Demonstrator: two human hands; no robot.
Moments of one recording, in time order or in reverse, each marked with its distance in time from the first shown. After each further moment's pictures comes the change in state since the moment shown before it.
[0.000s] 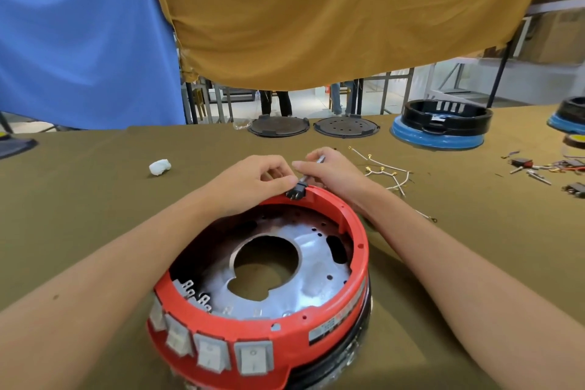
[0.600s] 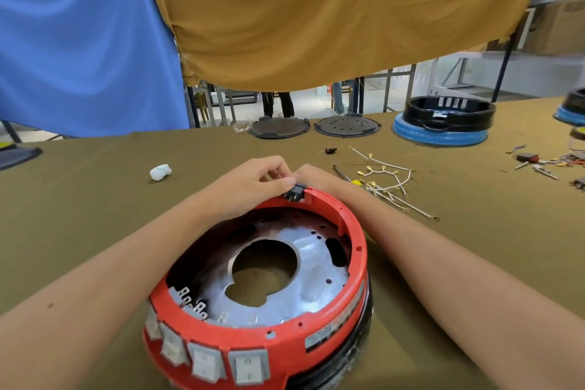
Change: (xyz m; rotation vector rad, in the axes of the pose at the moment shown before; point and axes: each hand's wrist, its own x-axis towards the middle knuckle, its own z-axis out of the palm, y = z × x) left_hand 0.002 0.000 0.001 -0.009 -0.027 -0.036; right_hand 0.032 0.004 0.018 -0.655 -0.337 -0.130
